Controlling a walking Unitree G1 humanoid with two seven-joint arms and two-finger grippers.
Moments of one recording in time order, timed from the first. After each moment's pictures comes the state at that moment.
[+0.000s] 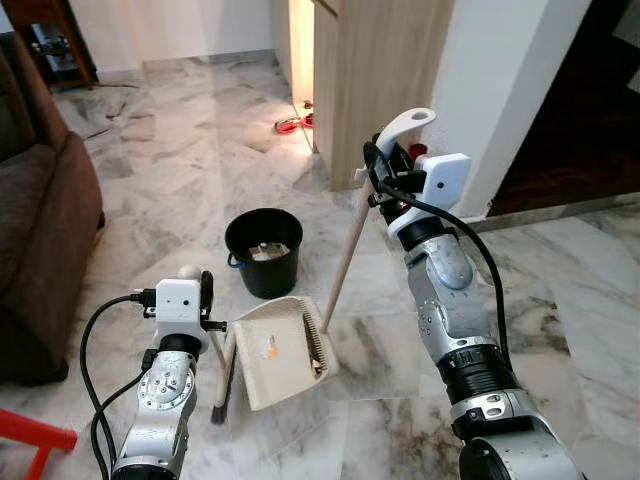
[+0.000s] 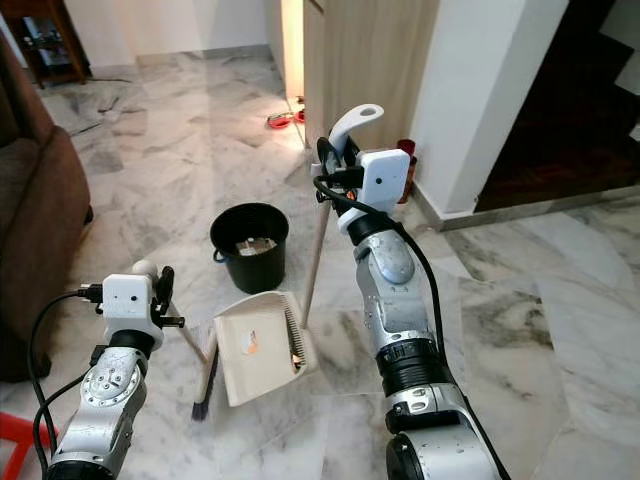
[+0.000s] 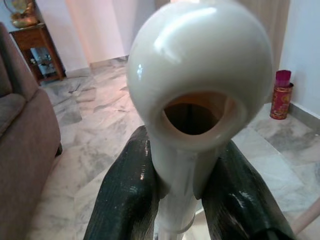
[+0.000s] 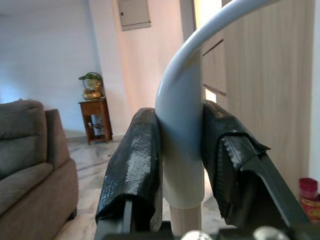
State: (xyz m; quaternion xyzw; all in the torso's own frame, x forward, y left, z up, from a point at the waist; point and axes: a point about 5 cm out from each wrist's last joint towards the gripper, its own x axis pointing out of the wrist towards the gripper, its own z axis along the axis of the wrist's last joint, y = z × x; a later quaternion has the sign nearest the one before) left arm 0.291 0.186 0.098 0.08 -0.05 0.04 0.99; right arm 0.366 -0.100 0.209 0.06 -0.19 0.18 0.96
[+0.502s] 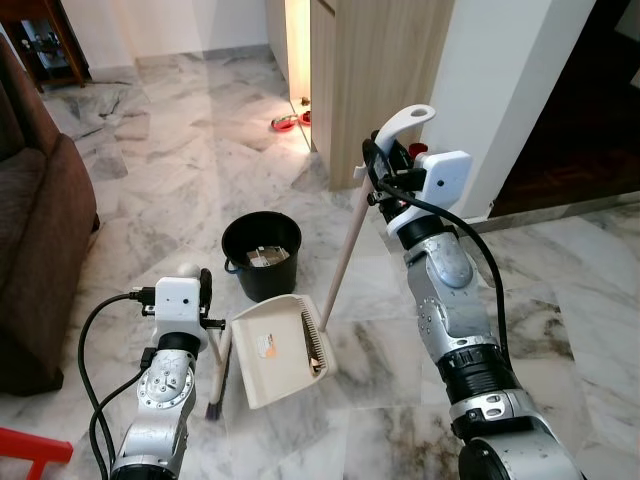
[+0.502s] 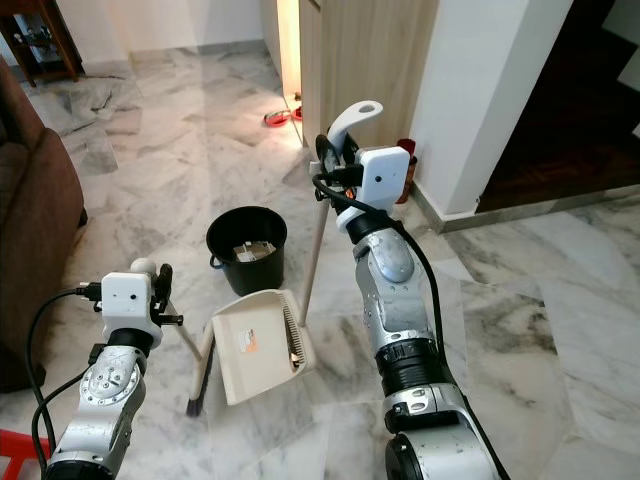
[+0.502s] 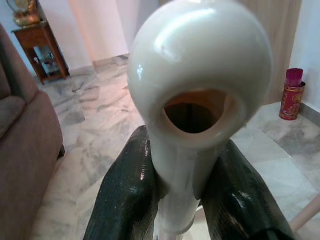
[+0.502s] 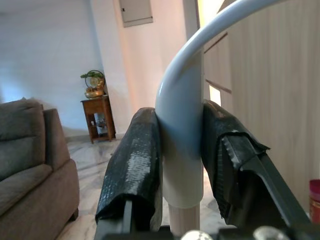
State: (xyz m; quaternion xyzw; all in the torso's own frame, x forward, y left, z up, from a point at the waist) left arm 0.291 0.190 0.101 0.08 -0.06 0.05 0.99; right arm 0.364 -0.092 0.212 0.06 -0.19 0.19 0.96
